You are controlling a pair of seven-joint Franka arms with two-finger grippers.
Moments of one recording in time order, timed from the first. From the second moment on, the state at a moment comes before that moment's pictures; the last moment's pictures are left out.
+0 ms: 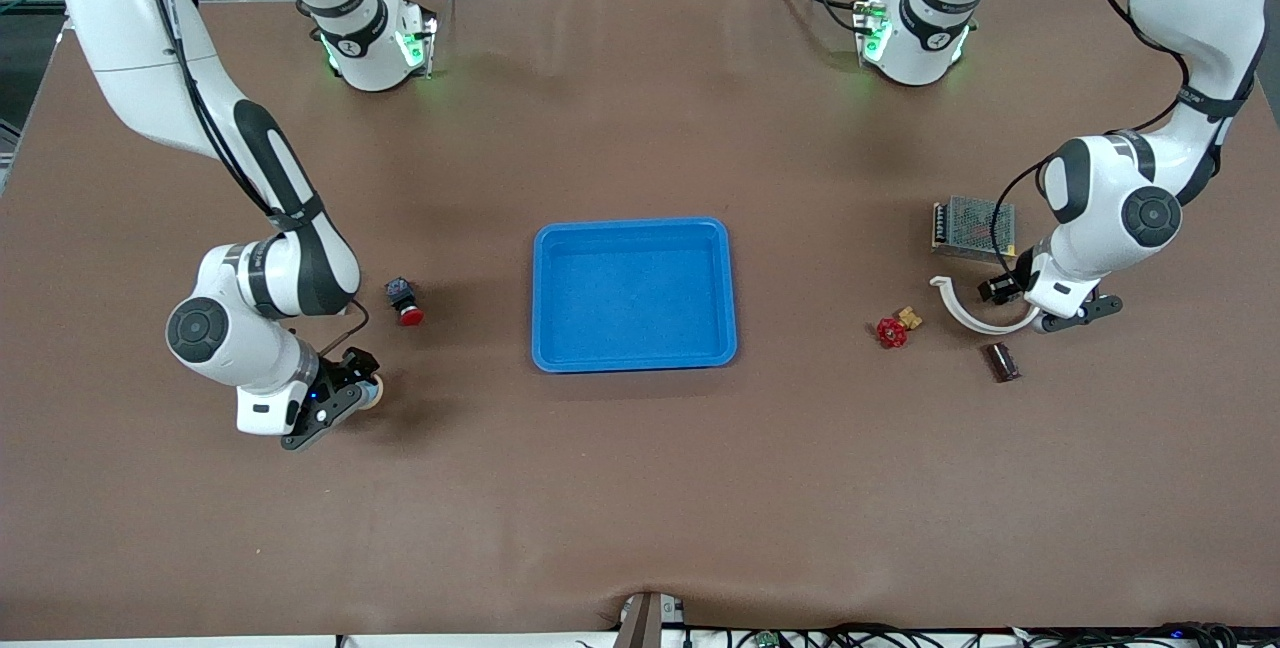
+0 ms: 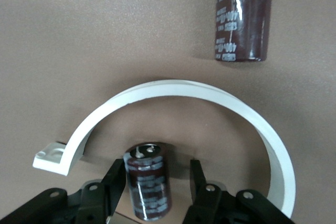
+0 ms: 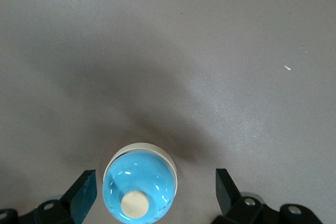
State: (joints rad) left arm 0.32 0.38 -0.16 -2.30 0.17 2.60 -0.27; right arm 0.03 0.67 0.05 -1.73 -0.01 2.45 -0.64
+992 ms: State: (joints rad) left arm 0.31 0.34 -0.25 -2.21 0.17 2.47 -0.33; right arm 0.02 0.69 0.05 -1.80 -0.01 2.54 -0.66
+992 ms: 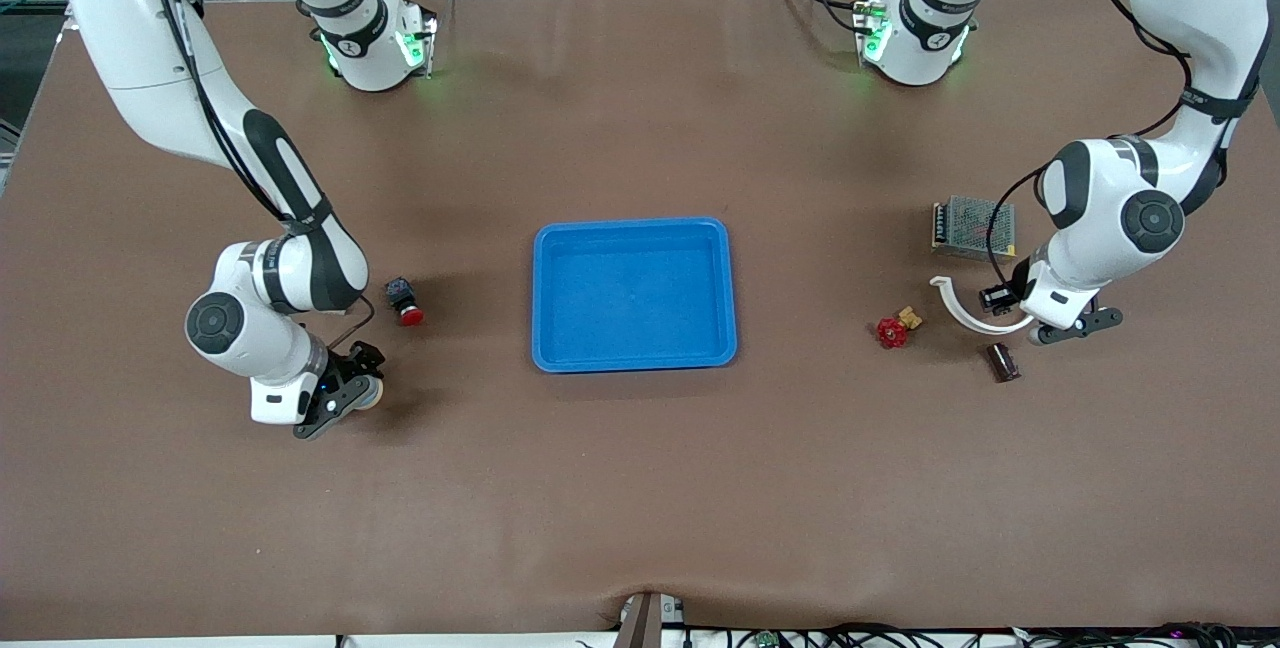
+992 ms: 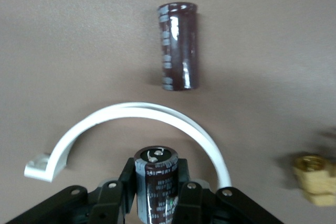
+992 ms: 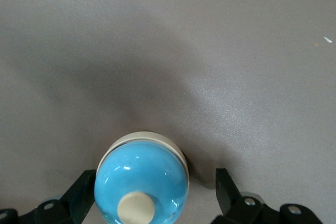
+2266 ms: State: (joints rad) left arm 0.02 0.39 -0.60 -2.03 0.17 2.25 -1.35; right arm 0.05 0.66 0.07 -1.65 -0.01 2.26 -0.49
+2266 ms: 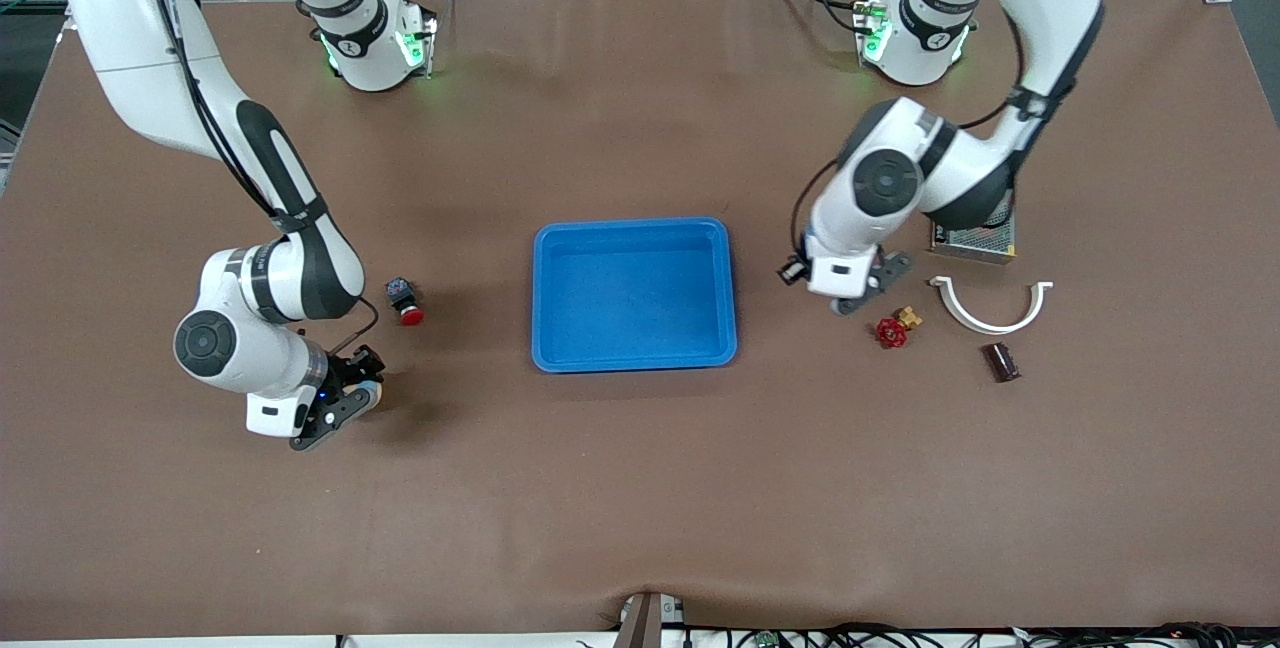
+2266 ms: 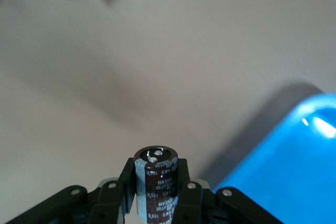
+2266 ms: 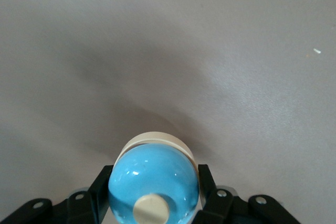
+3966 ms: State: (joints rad) left arm -0.20 0.71 -0.56 -1.82 0.23 2.36 -2.08; right arm 0.58 0.56 0.08 -1.76 0.00 2.27 0.55
